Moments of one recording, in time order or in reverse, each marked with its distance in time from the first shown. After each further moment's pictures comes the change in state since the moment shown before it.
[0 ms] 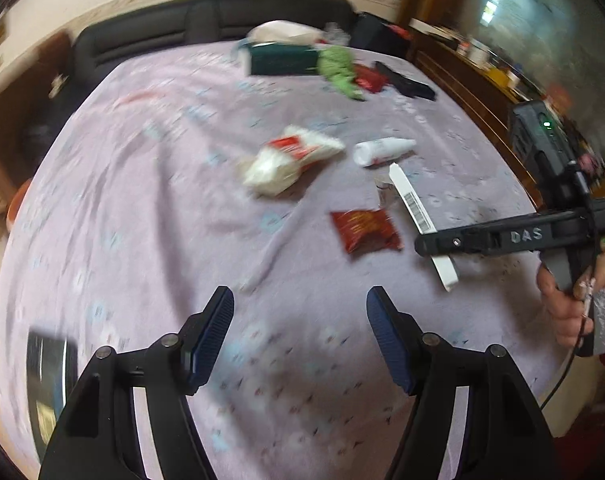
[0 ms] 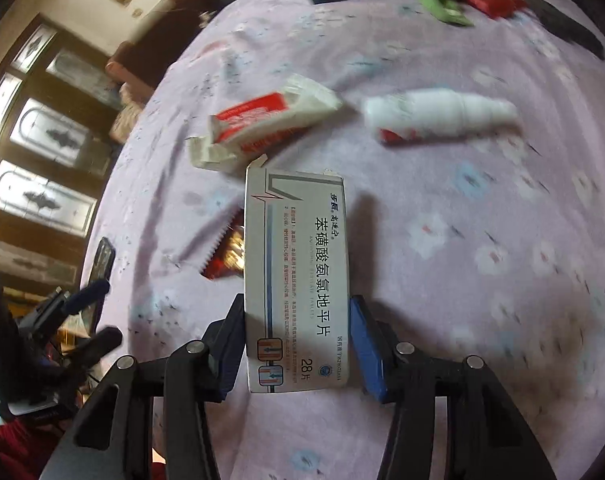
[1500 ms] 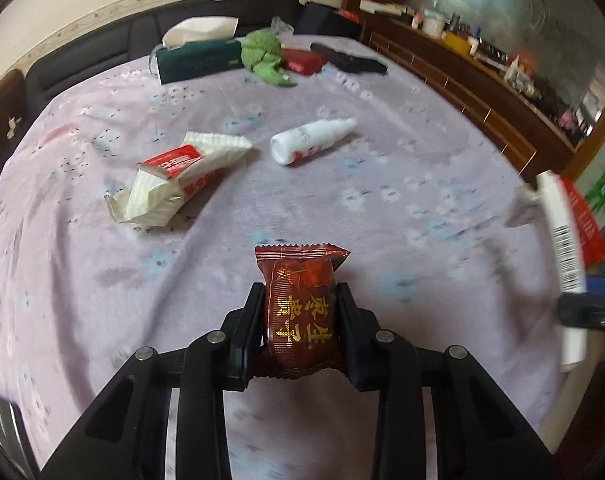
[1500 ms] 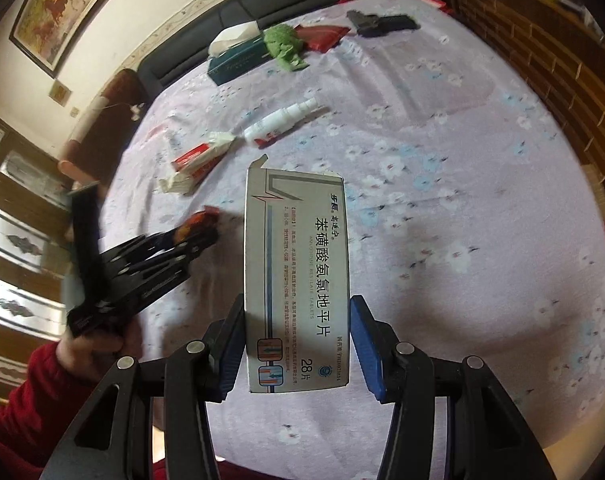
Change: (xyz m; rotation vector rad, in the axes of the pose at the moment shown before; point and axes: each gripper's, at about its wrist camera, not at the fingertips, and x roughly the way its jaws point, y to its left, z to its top) left arm 0.058 -0.069 0.013 0.105 -0.013 -0.071; right arm -0.113 -0.010 -0.126 0.240 -0.272 -0.206
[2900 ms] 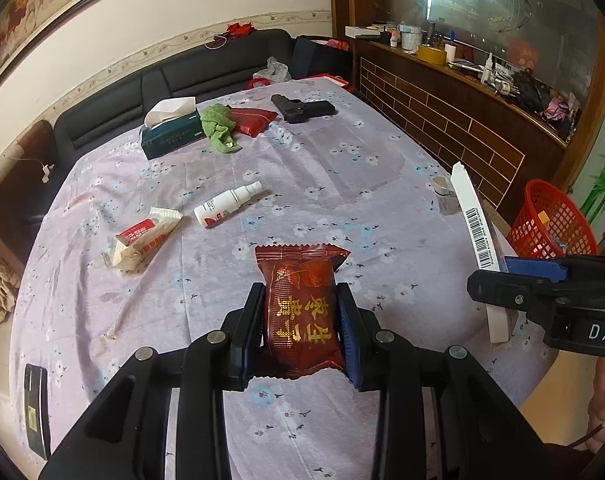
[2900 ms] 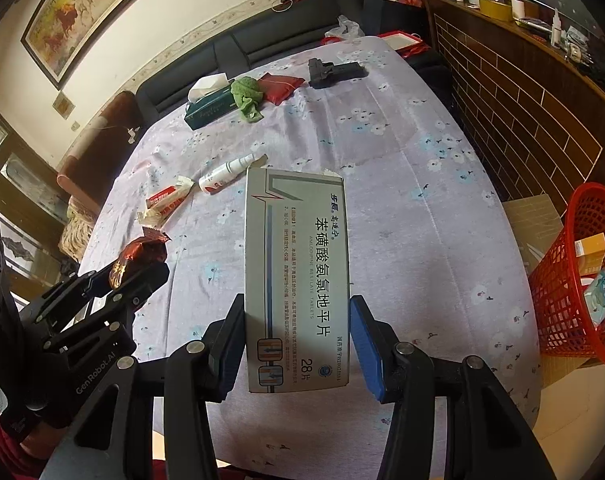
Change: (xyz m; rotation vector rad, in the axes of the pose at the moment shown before) left arm -0.053 -0.163 0.017 0.087 -0.092 0.179; right arm -0.069 -0.089 0.005 -0.026 -0.106 0.010
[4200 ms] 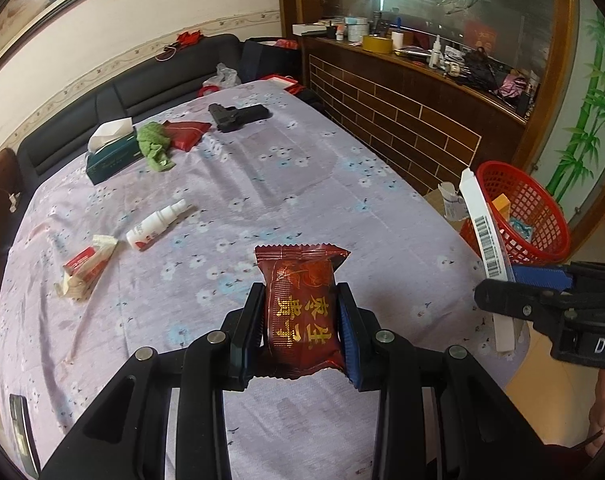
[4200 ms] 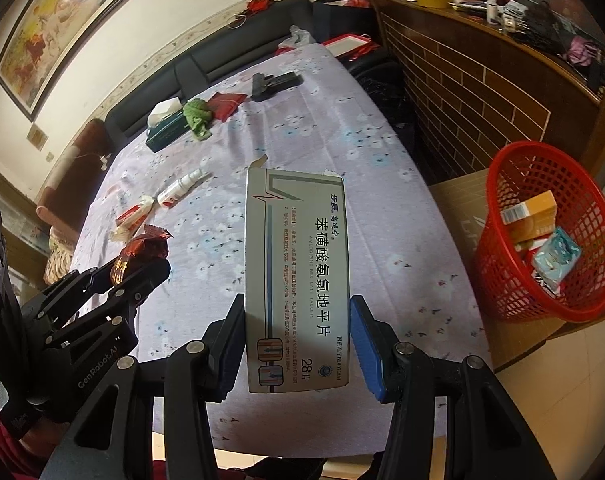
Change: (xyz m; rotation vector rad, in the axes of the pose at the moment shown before) left arm 0.009 -0.063 0.009 0.103 -0.002 -0.116; right arm -0.042 -0.056 -0.028 0.120 -0.044 -0.089
